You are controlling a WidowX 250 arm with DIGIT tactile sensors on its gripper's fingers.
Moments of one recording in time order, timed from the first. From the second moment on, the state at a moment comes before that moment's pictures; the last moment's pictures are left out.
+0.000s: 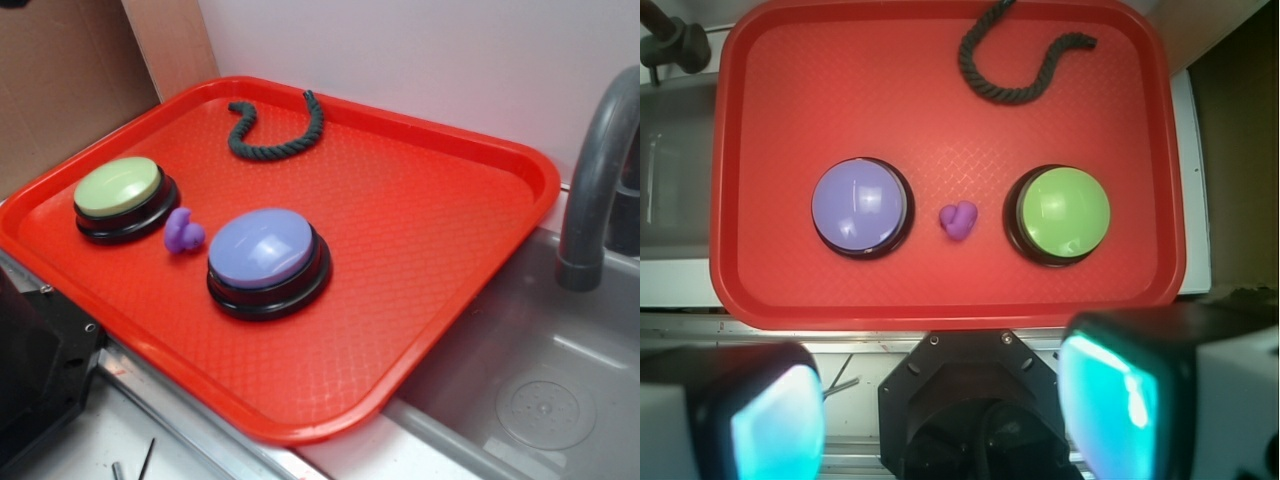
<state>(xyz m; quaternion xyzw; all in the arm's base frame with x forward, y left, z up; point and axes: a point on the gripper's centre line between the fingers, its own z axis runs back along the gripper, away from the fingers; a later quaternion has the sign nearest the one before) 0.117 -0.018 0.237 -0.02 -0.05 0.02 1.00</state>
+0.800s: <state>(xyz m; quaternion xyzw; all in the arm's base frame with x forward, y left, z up) 0.128 -0.013 0.214 -0.02 -0.06 0.21 0.98</state>
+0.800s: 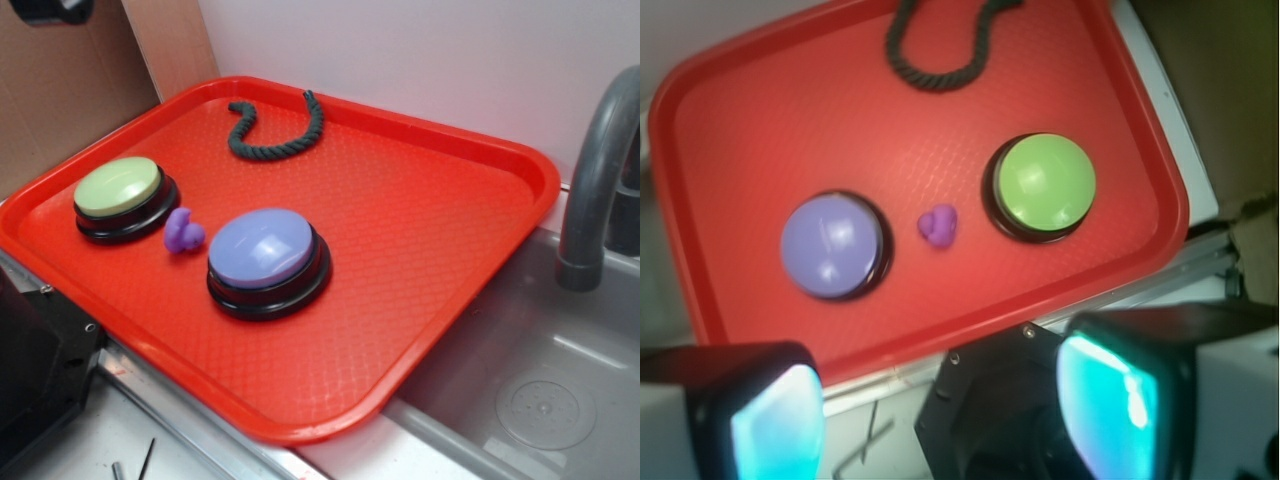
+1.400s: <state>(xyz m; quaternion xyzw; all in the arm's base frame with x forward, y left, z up) 0.153 0.001 0.156 -0.05 -0.03 0.47 0.88</state>
